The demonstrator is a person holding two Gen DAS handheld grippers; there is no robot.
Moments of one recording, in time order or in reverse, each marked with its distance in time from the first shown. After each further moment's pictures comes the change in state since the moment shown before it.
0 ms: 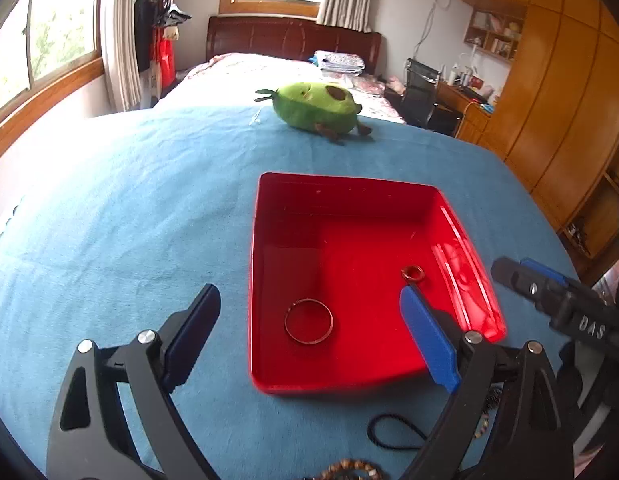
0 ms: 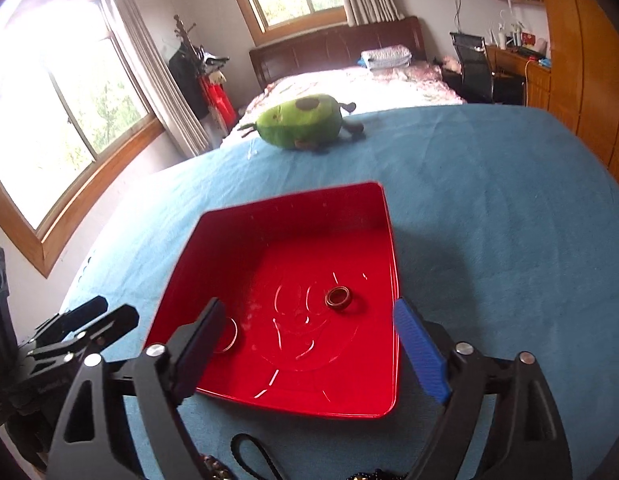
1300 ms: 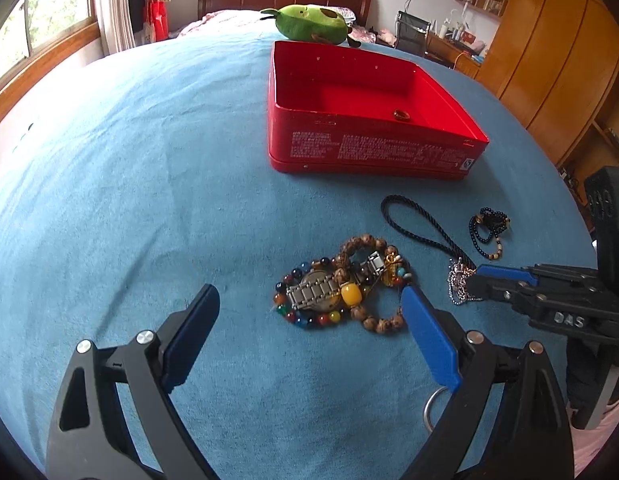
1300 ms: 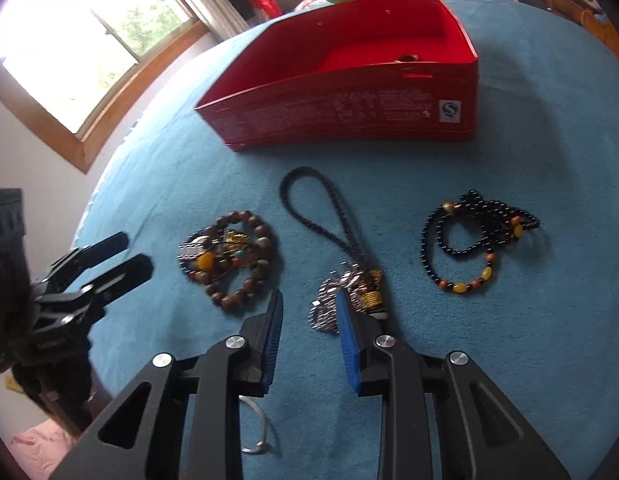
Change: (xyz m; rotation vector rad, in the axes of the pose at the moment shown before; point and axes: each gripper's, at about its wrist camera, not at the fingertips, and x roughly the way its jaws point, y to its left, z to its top) left arm -0.051 0.023 -0.166 0.015 0.165 -0.019; right arm -0.004 0.015 -0.170 -0.086 0.383 0.123
